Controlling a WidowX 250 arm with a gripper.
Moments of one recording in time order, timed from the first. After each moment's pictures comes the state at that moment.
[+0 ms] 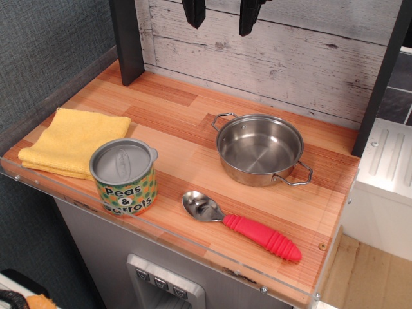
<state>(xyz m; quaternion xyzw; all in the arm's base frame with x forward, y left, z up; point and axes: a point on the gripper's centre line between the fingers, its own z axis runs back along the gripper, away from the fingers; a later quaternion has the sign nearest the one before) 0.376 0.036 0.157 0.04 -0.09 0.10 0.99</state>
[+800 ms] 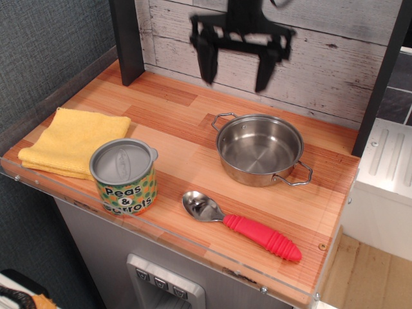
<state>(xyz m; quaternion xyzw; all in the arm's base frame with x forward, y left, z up) 0.342 -0.008 0.104 0.04 -0.05 0.15 0.99</state>
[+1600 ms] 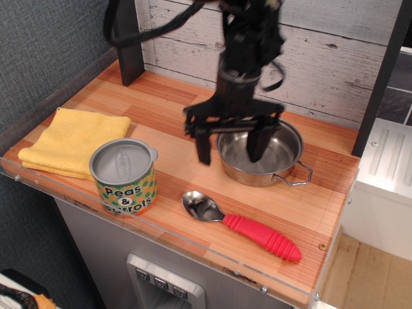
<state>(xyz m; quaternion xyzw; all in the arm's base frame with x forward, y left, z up) 0.306 -0.005 0.035 0.04 -0.02 0.33 0.94</state>
